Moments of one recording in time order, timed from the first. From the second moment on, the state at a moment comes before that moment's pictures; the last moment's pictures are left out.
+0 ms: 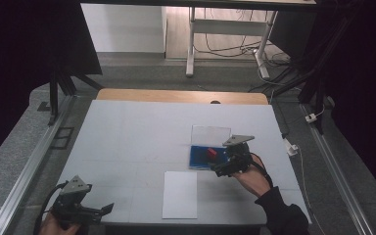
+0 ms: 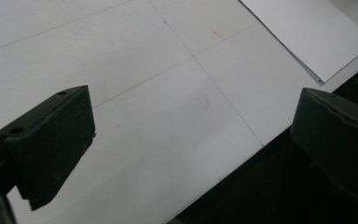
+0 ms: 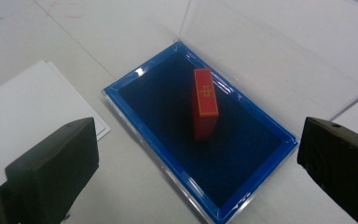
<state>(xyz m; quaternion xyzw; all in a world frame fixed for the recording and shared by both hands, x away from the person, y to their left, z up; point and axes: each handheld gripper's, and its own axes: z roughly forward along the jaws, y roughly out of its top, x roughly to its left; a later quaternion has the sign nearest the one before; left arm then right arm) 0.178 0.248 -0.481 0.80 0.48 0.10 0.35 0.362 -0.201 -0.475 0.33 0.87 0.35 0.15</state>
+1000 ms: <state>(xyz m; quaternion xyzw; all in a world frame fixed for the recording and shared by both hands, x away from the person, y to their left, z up) 0.177 0.248 -0.481 0.80 0.47 0.10 0.35 0.393 -0.183 -0.482 0.32 0.88 0.33 0.13</state>
